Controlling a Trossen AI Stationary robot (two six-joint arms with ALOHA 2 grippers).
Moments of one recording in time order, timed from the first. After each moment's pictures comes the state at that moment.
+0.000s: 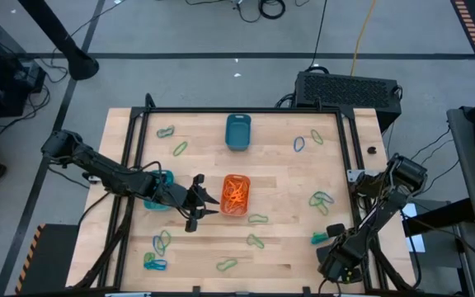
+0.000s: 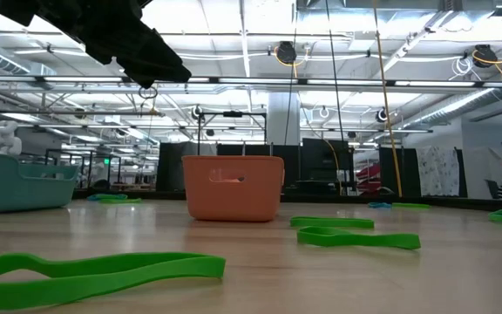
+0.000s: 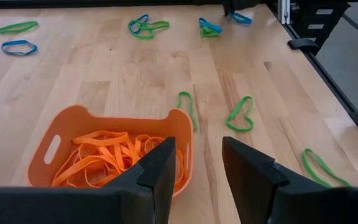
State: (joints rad) left arm -0.35 1.29 0.64 0.14 -0.19 -0.14; right arm 0.98 1.74 0.92 -0.80 -0.37 0.82
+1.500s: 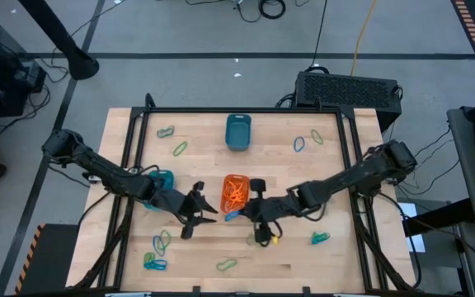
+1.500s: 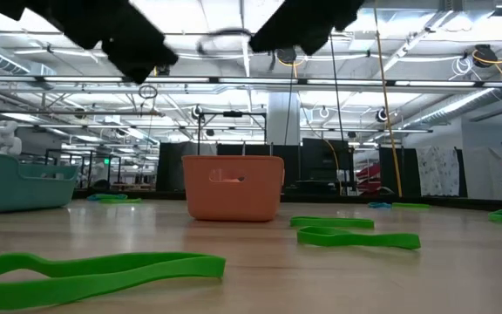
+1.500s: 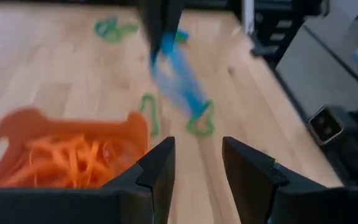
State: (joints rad) left arm -0.40 1.29 0.64 0.18 -0.14 -0.21; right arm 0.35 1.68 1.17 -0.13 0.29 0.06
